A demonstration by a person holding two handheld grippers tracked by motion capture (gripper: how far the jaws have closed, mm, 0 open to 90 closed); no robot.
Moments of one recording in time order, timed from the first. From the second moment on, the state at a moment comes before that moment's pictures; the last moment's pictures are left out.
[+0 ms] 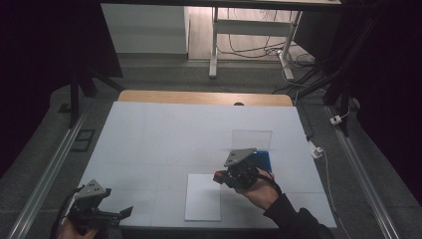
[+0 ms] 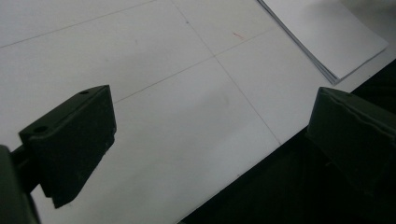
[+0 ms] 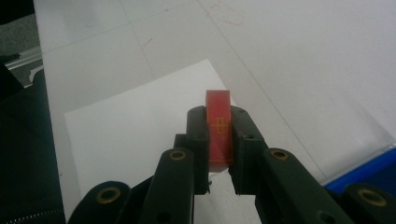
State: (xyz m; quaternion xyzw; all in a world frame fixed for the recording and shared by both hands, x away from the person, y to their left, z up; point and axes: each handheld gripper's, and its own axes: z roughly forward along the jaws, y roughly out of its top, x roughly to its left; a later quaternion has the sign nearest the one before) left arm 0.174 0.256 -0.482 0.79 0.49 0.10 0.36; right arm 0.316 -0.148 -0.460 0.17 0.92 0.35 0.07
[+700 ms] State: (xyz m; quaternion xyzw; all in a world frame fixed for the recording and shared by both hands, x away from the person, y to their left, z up) left arm 0.174 0.256 -0.482 0.79 0.49 0.10 0.36; right arm 0.305 -0.117 -0.480 0.14 0.93 0.34 0.04
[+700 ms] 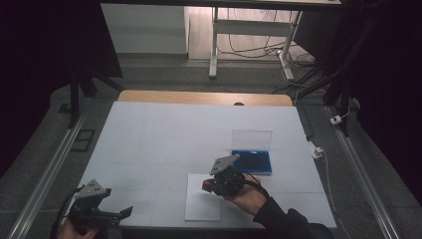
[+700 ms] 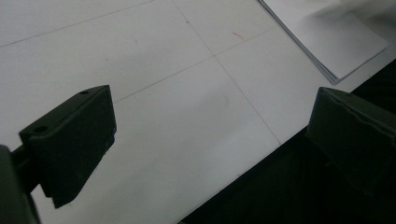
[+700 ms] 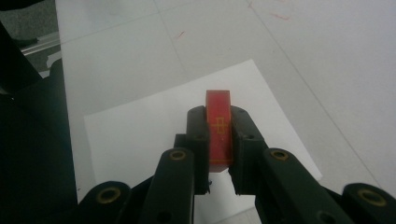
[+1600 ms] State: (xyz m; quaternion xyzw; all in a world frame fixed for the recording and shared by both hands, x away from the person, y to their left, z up) left arm 0.174 0.255 -0.482 0.79 0.49 0.10 0.36; right arm 0.305 -0.107 -0.505 0.14 0.93 0.33 0.02
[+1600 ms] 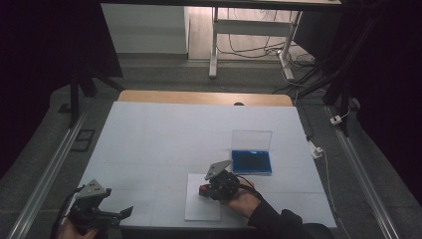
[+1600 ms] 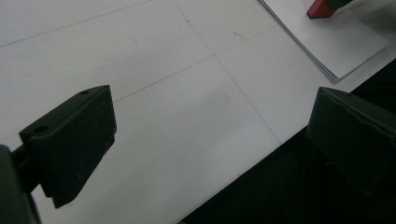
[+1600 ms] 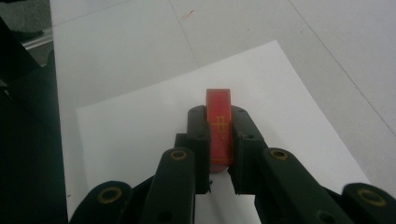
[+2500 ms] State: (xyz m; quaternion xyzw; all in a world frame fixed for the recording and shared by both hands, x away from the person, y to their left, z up) left arm 0.176 0.255 -0.482 0.79 0.49 0.10 0.35; right arm 0.297 -0.107 -0.508 0.13 0.93 0.33 0.05
